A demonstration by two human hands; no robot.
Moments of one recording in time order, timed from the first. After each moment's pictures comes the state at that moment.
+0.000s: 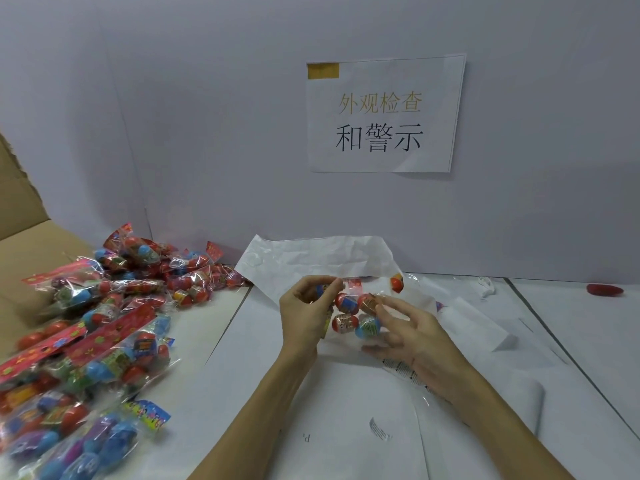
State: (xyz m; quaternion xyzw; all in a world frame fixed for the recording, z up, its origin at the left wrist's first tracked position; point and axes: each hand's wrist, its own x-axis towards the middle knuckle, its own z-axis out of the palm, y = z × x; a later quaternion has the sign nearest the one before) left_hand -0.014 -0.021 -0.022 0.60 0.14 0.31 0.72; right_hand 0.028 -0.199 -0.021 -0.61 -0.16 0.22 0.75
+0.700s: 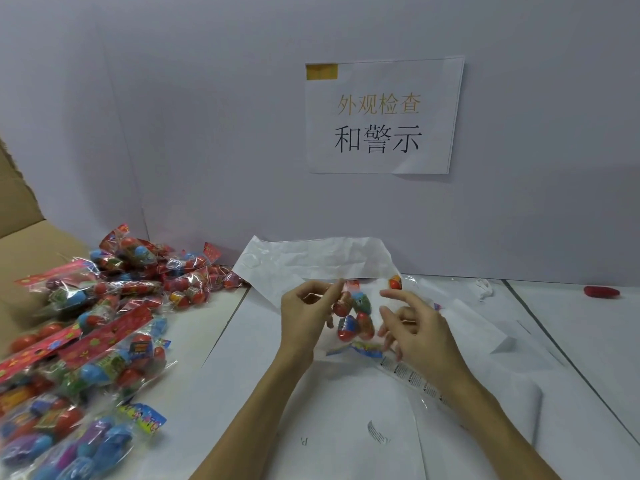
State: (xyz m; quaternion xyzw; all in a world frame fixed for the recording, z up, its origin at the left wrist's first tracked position) left_hand -0.018 -0.021 -0.016 0.66 0.12 0.30 0.68; right_hand 0.033 -0.208 -0.027 -0.77 -0.26 0.00 0.58
